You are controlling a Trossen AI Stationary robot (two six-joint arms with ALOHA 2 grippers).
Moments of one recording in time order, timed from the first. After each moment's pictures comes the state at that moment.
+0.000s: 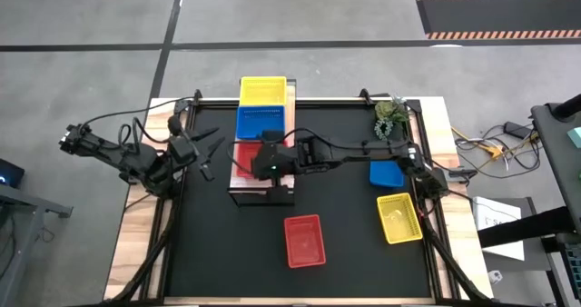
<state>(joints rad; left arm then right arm) -0.39 0.59 0.66 0.03 -1.00 0.33 0.08 2.19 2.36 -0.96 0.25 -0.25</state>
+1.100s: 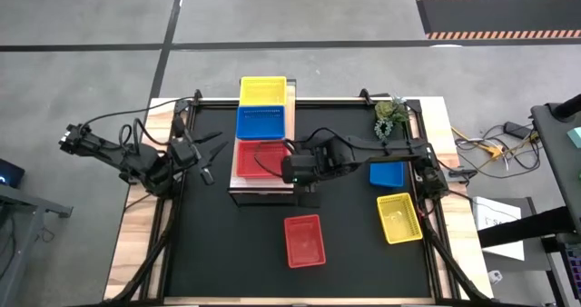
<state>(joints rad) -0.39 0.61 0.66 0.05 -0.92 0.35 0.15 2.08 2.32 -1.46 0.24 0.10</state>
